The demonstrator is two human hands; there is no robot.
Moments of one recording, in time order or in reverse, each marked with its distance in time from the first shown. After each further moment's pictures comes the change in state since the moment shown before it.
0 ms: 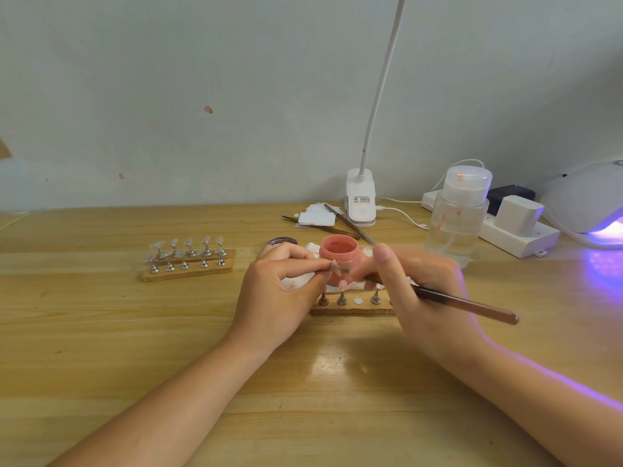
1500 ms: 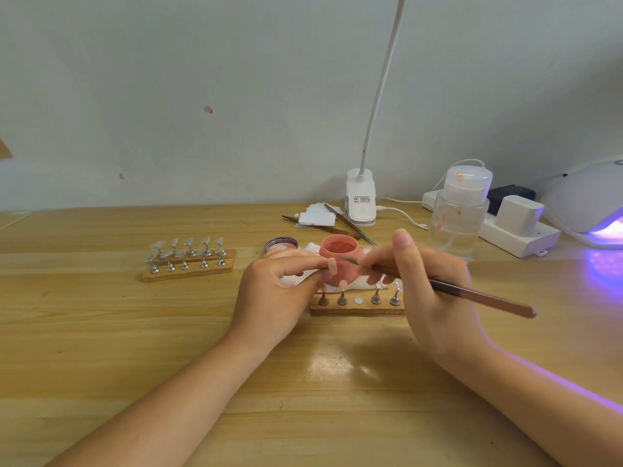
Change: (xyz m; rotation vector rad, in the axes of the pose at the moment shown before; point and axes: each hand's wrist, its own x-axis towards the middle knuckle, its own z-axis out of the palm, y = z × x) left_hand 0.002 -0.007 0.005 -0.141 0.068 0.105; right_hand 0.001 -0.010 0.005 0.189 0.130 0.147
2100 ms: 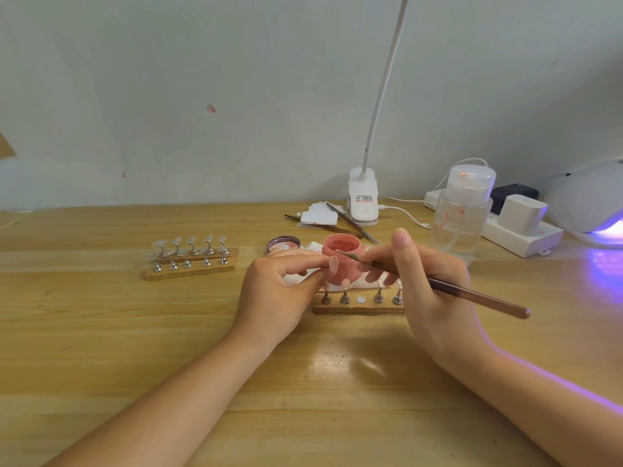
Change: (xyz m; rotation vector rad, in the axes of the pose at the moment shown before) left_hand 0.000 -0.001 -0.001 -0.014 -0.024 -0.023; right_hand -0.001 0.001 0.001 -0.021 0.000 0.012
